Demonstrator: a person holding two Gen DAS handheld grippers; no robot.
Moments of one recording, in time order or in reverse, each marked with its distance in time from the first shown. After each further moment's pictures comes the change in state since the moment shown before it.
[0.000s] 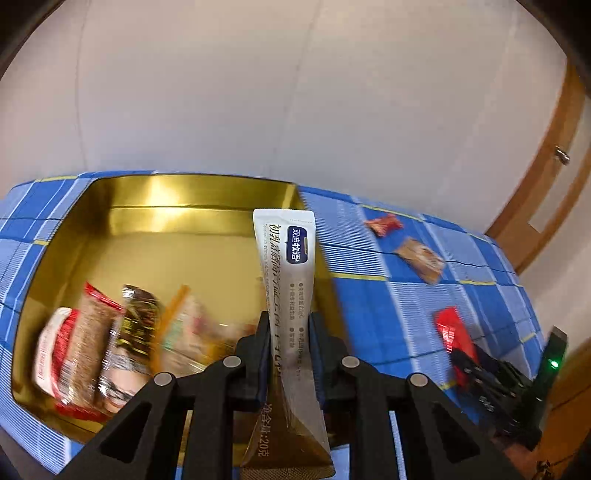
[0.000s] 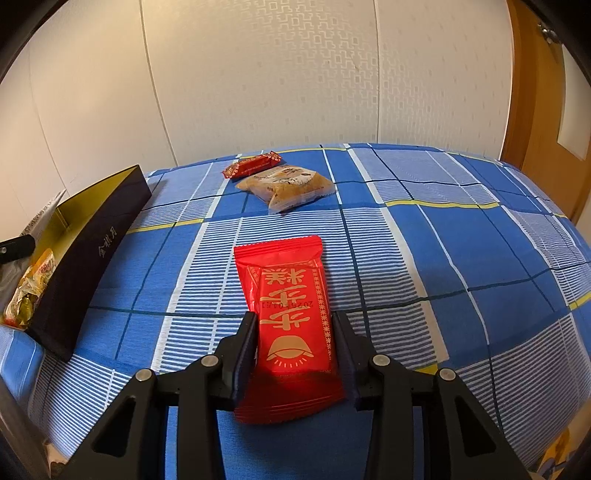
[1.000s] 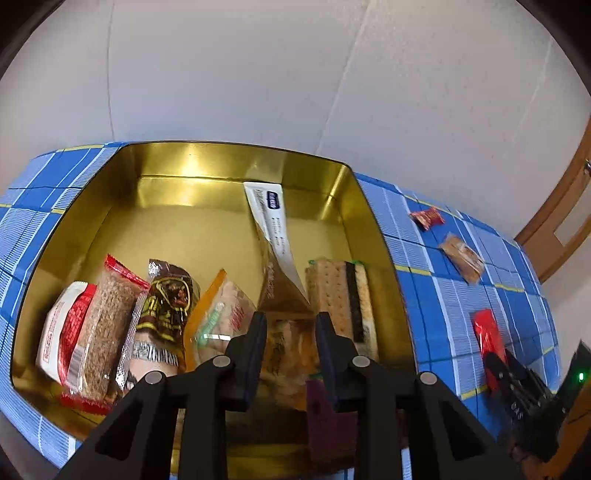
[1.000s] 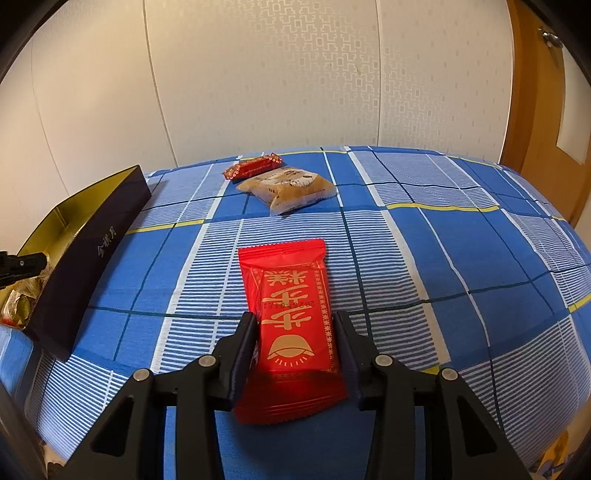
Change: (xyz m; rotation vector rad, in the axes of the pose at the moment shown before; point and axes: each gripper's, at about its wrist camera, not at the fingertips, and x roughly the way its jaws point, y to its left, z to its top) left arm 0.014 0.024 -0.020 -0.048 0.034 0.083; right arm -0.001 0.001 0.000 -0.003 -0.013 0.002
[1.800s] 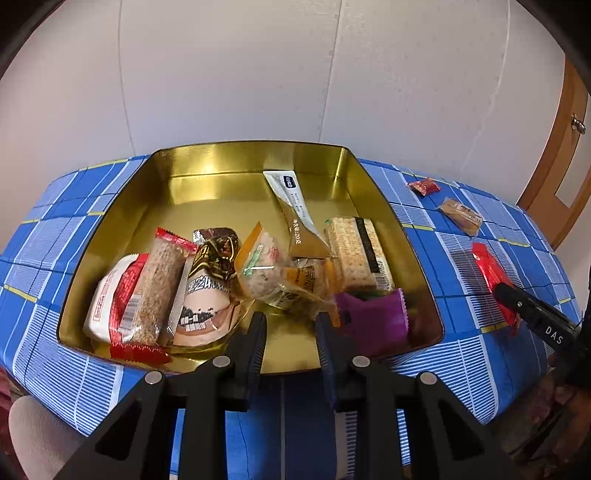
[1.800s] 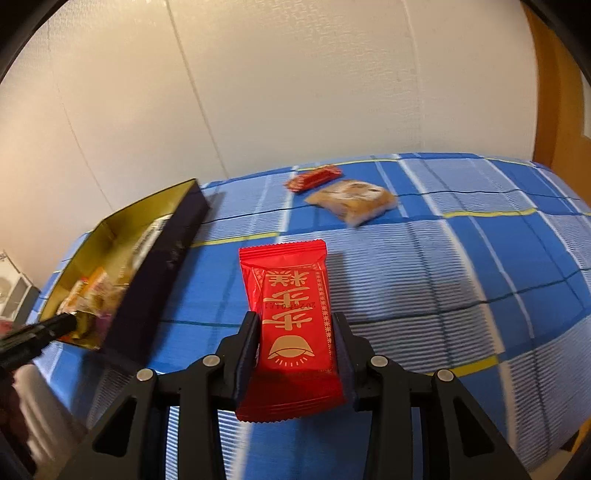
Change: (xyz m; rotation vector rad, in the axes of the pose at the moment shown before) left arm -0.038 0.010 -0.044 0.099 -0.038 0.070; right arm -0.018 0.052 0.010 0.012 -0.002 0.177
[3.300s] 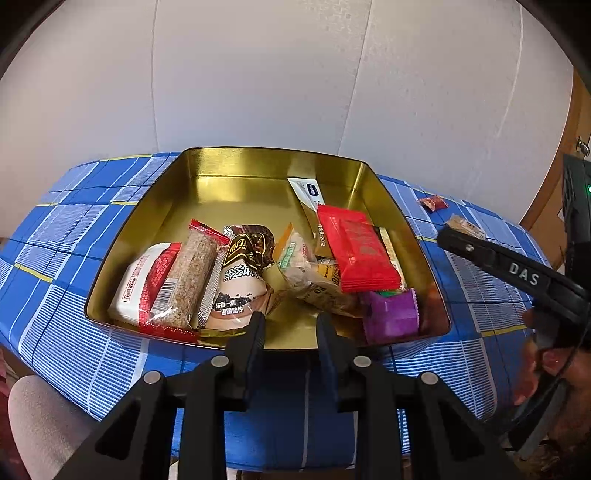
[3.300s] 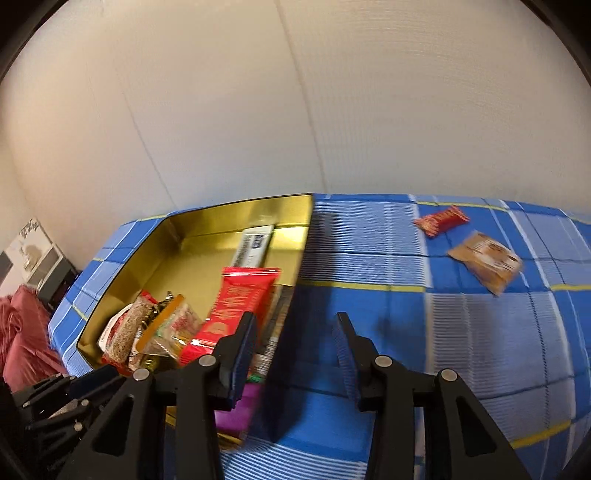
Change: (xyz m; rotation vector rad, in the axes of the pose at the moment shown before) left arm -0.024 0.019 -0.007 -0.061 -0.039 0.014; right arm 0.030 0.108 0.041 -0.091 0.012 0.116
